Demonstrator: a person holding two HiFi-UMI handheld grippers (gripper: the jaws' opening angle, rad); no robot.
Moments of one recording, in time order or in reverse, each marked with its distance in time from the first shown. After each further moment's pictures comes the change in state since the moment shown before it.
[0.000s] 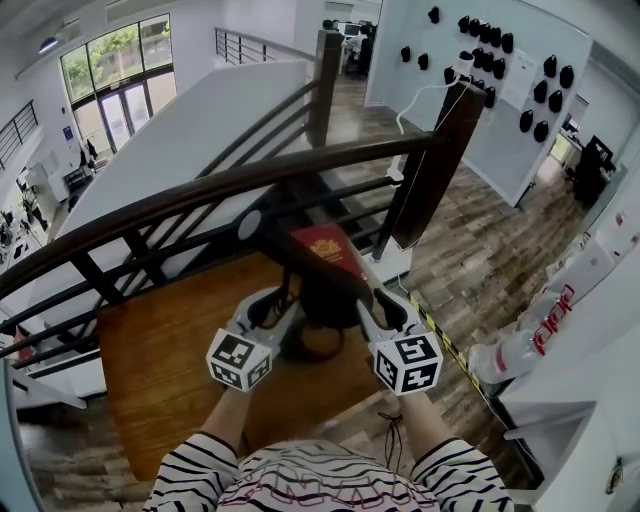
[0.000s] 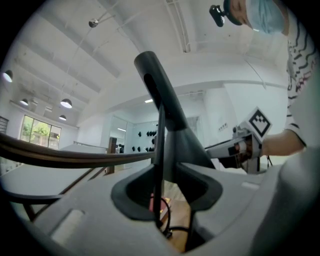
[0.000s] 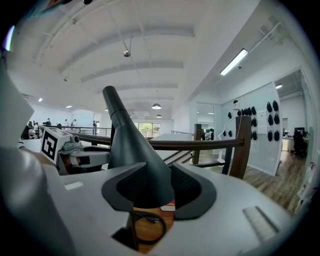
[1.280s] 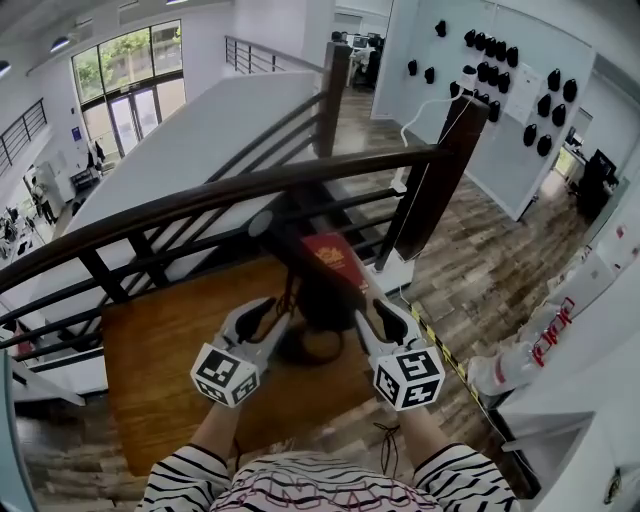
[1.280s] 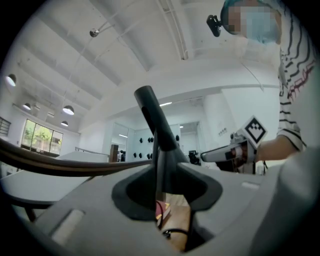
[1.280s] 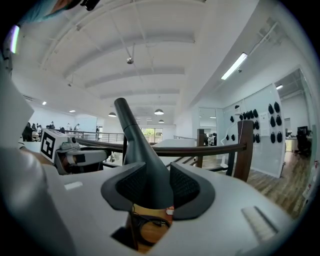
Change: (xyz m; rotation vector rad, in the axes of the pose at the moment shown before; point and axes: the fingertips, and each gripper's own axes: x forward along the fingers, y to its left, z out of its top) left arm -0.053 -0.022 0.035 0.019 -0.070 0.022; right arm -0.038 0.026 0.019 -0.001 -0.067 0.033
